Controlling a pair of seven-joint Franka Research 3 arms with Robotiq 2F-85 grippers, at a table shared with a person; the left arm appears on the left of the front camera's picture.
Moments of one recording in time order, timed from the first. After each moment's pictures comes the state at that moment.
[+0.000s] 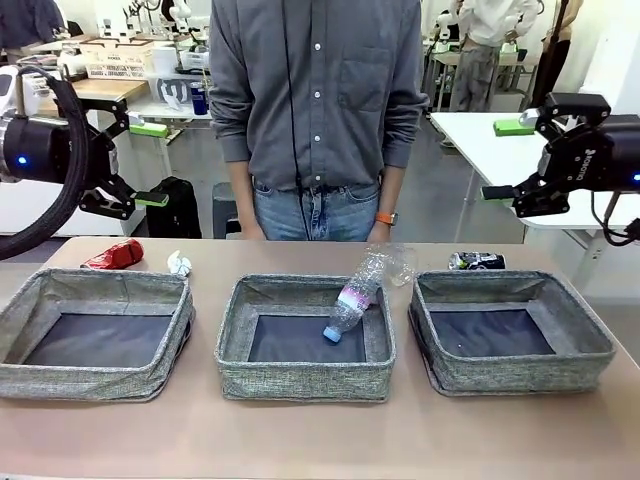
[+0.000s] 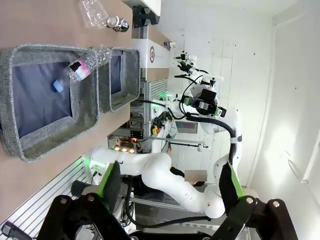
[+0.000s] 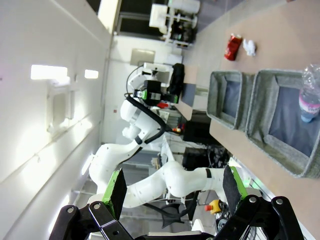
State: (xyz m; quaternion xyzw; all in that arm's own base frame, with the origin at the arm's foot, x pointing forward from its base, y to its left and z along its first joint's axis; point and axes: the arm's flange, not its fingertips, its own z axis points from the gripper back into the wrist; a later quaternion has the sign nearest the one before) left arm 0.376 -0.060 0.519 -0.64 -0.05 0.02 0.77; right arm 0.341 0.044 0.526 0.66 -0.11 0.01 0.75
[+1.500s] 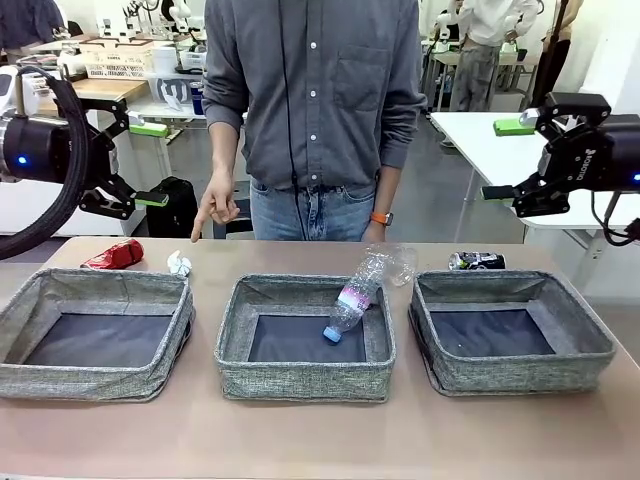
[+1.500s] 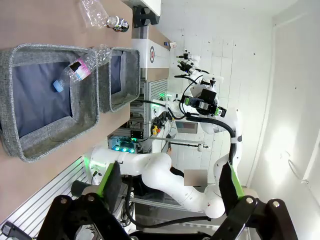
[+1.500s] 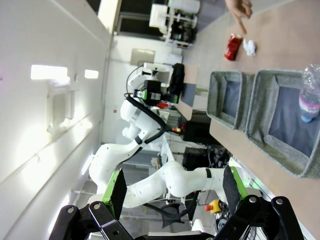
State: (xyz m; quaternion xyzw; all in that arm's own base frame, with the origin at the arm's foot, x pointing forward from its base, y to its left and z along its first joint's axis) left arm 0.376 -0.060 0.519 -0.64 -0.05 0.02 0.77; right arm 0.341 0.044 0.526 0.66 -0.11 0.01 0.75
